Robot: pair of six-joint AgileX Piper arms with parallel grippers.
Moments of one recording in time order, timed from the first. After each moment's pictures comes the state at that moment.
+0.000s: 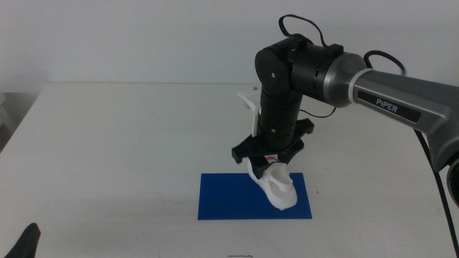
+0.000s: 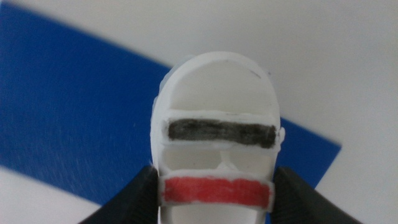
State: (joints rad) left arm -0.03 -0.01 0.03 -0.01 0.18 0.07; right arm 0.62 2.16 -1.83 -0.03 1.22 0.16
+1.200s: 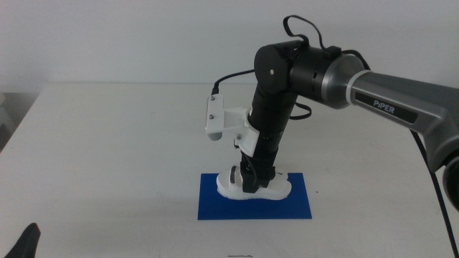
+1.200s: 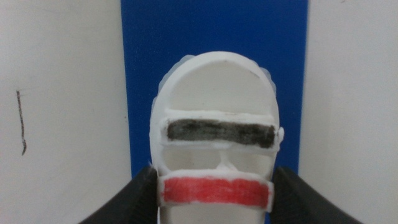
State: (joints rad) left arm -0.03 -0.01 0.03 -0.01 0.18 0.07; right arm 0.62 2.16 -1.83 0.18 1.20 -1.02
